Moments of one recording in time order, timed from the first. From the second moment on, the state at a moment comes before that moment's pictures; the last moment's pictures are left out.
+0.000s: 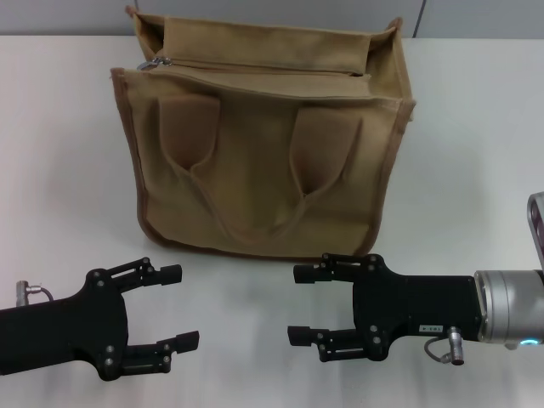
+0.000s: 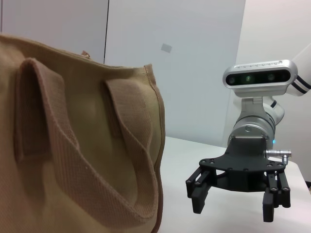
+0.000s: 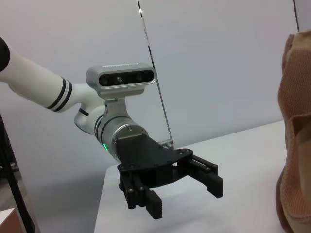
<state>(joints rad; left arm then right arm) -0.22 -2.03 0.86 0.55 1.82 1.77 -0.92 0.60 2.09 -0.74 -0.14 -2.01 -1.60 0.85</state>
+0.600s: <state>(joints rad) -0.20 -2.05 0.78 0.54 1.82 1.77 -0.90 0.60 2.09 -0.73 -0.13 -1.98 -1.60 0.82</state>
